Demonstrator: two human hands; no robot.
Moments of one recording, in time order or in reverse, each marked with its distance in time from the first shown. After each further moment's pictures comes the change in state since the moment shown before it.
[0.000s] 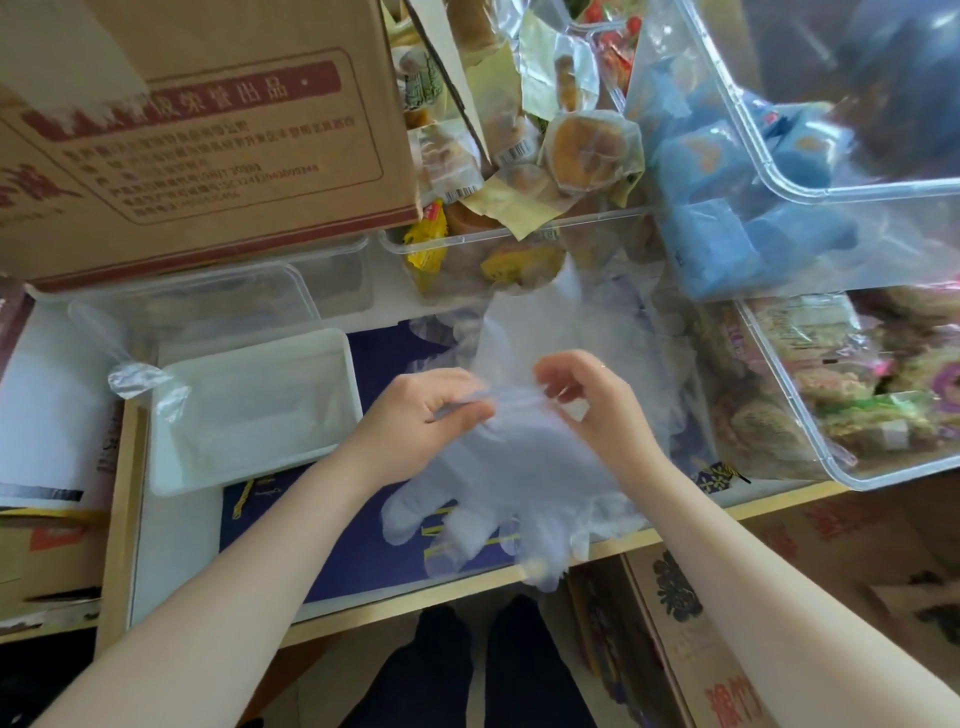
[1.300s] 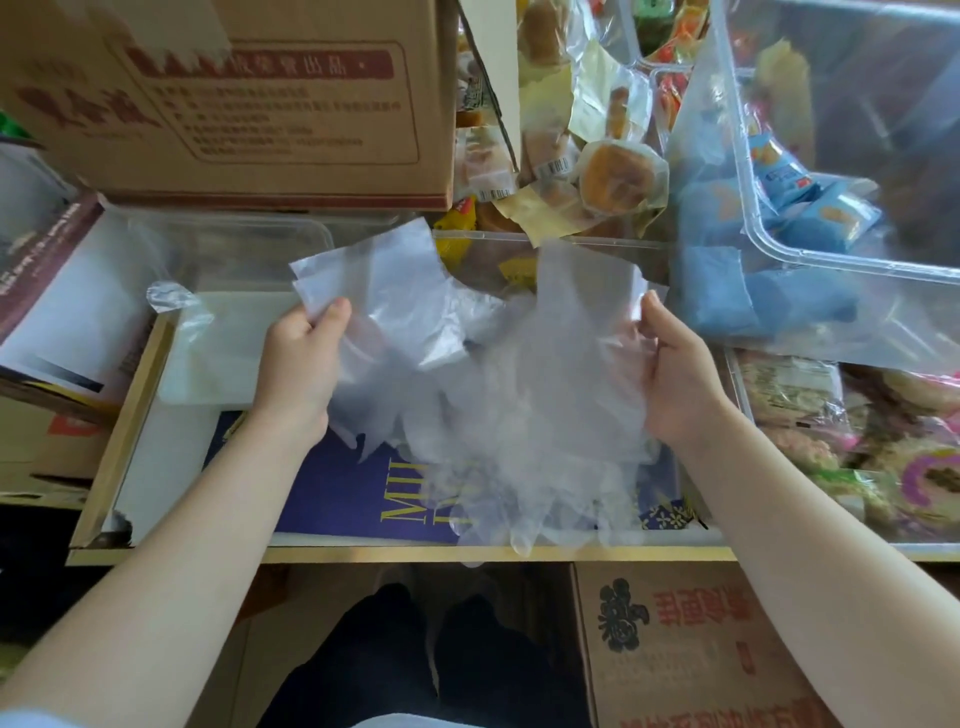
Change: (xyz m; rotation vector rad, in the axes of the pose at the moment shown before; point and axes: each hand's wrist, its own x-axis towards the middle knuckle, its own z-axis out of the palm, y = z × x) left_hand -0.013 0.017 -0.014 -0.378 1.051 -0.620; right_hand 0.046 -0.005 -0.083 1.112 -0.052 0.699
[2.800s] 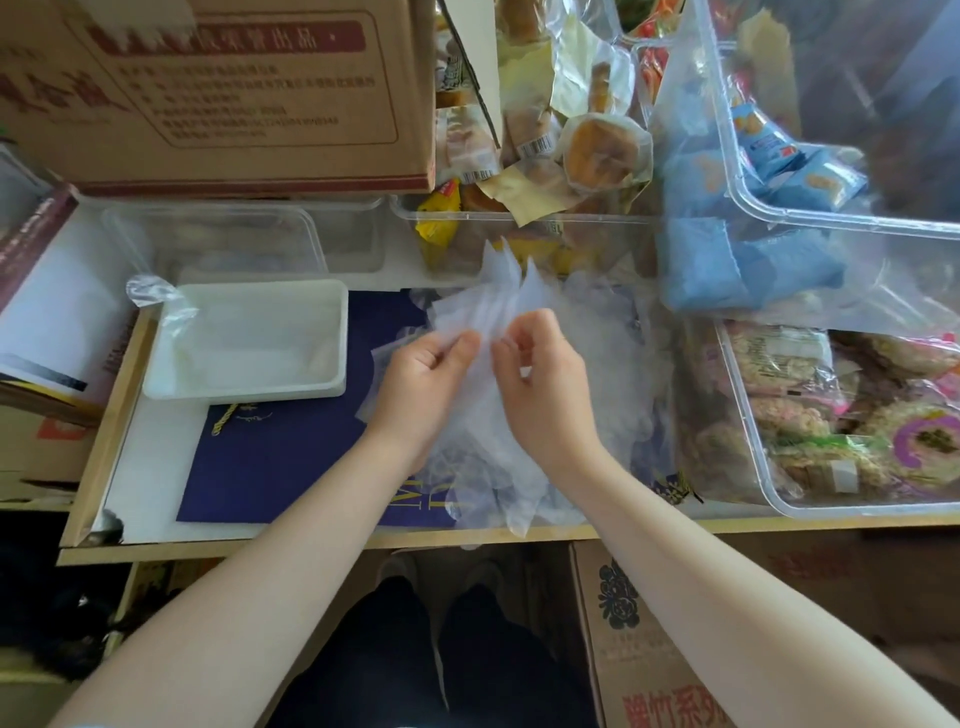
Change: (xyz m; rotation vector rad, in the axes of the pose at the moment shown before) left_hand -0.066 -0.012 0.058 0.017 -0.410 0.012; right_hand -0.036 0.072 0.064 -1.056 0.145 -0.622
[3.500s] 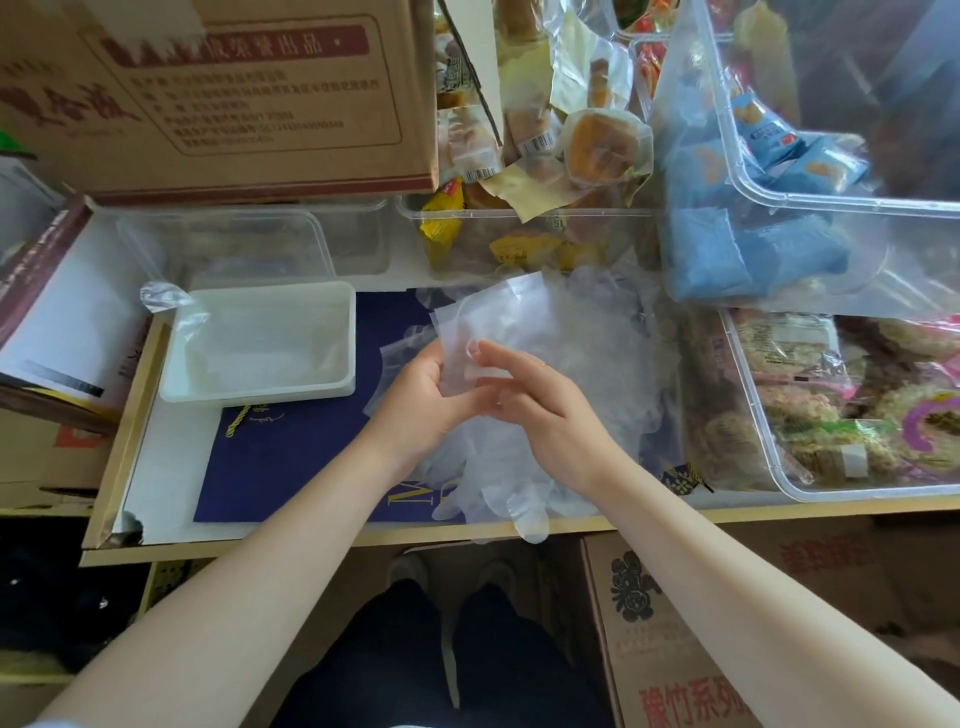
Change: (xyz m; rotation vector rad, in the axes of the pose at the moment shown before) left_hand -0.011 -0.006 -0.021 0.092 -0.280 0.004; right_hand -0.019 0.010 -0.008 0.338 -0.418 0.079
